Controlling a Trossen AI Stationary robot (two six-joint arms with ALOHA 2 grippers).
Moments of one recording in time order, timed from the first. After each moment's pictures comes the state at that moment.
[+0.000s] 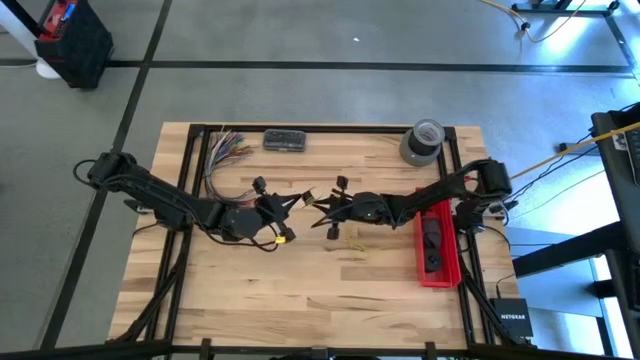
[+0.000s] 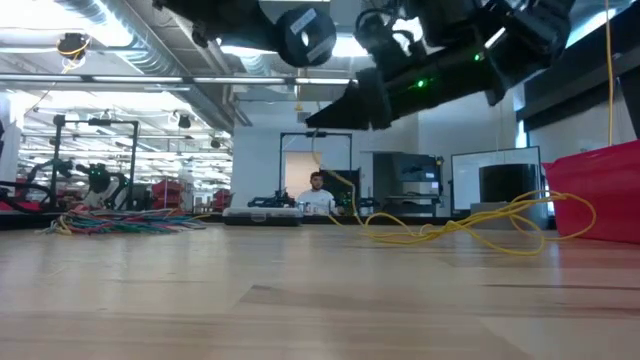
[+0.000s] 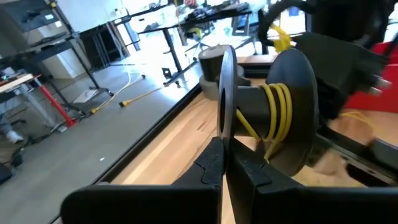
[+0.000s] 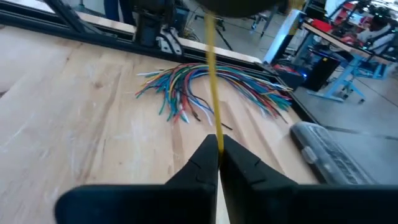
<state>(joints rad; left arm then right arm) -0.34 1.33 0.79 0.25 -0.96 -0.01 0.06 1.76 0.77 0.75 0.31 -0.24</state>
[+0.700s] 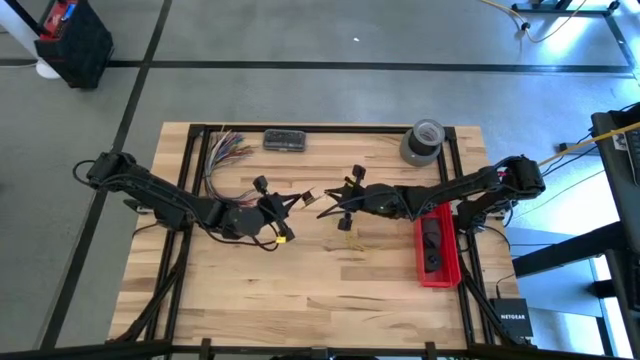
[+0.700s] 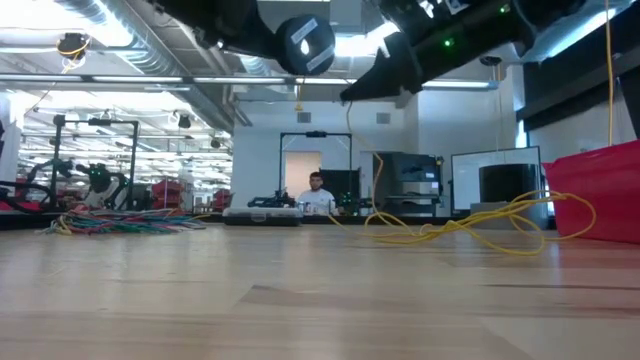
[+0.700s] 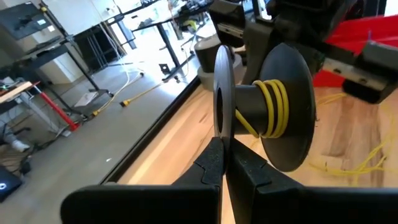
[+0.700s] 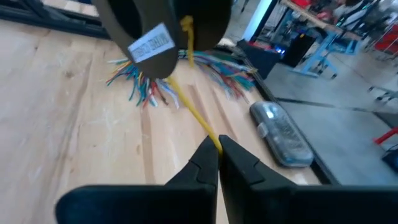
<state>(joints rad) -0.32 1.33 0.79 0.17 -0.92 0.02 0.06 1.51 0.77 0.39 0.41 -0.19</state>
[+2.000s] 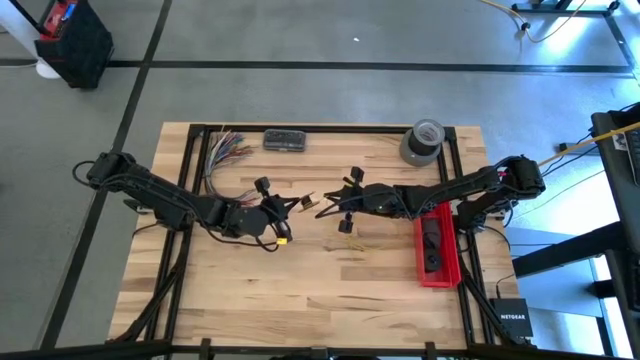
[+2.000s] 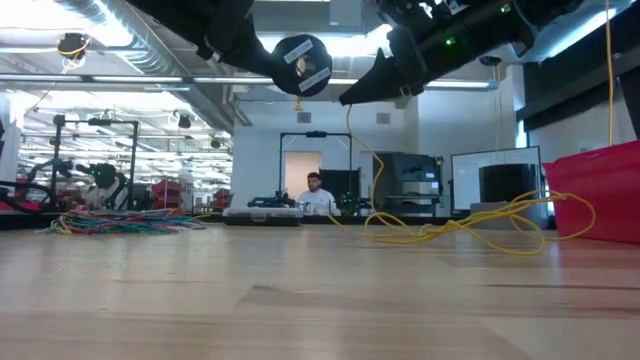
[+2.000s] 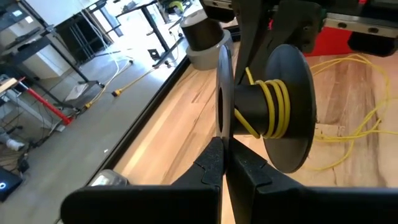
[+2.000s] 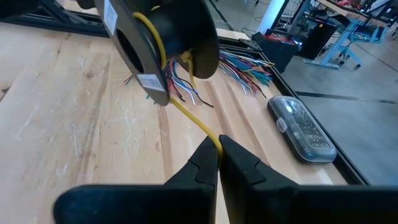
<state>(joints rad) -0.30 1.33 0.79 0.07 -0.86 0.01 0.06 1.51 0.78 0.36 0.35 -0.13</state>
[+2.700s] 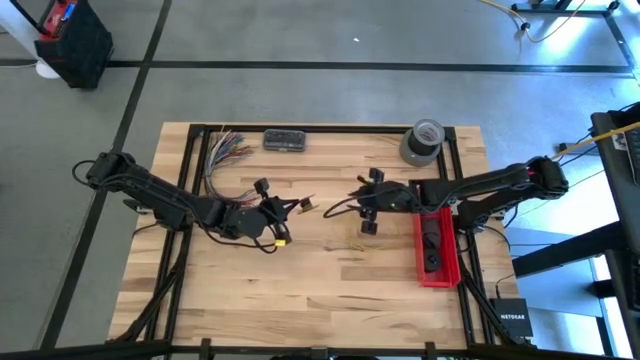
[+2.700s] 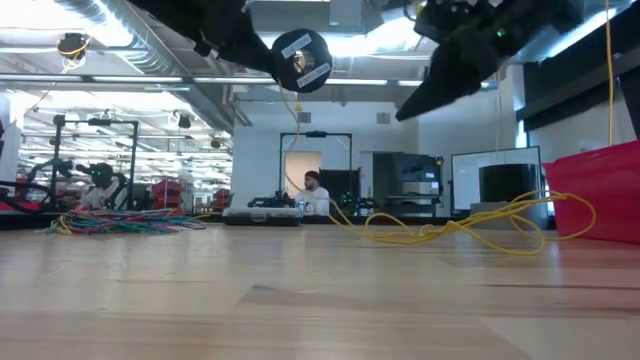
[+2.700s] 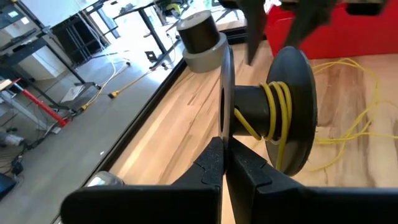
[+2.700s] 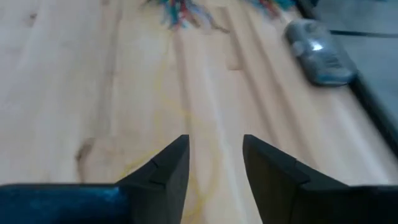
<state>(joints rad) -0.31 1.33 0.79 0.07 -0.86 0.00 0.06 1.29 0.73 -0.08 0.26 -0.01</state>
